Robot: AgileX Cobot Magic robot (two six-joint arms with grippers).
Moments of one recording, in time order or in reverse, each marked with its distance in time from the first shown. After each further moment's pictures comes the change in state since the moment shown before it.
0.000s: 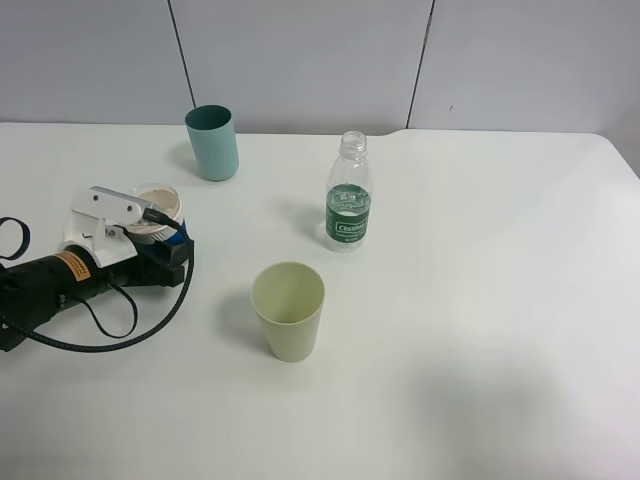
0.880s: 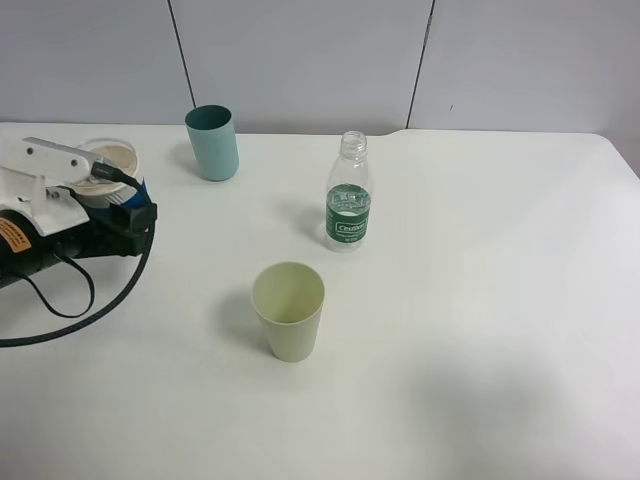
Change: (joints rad) left arm 0.000 -0.496 0.085 -0.096 0.354 0.001; right arm 0.000 0.000 0.000 0.000 0.000 0.000
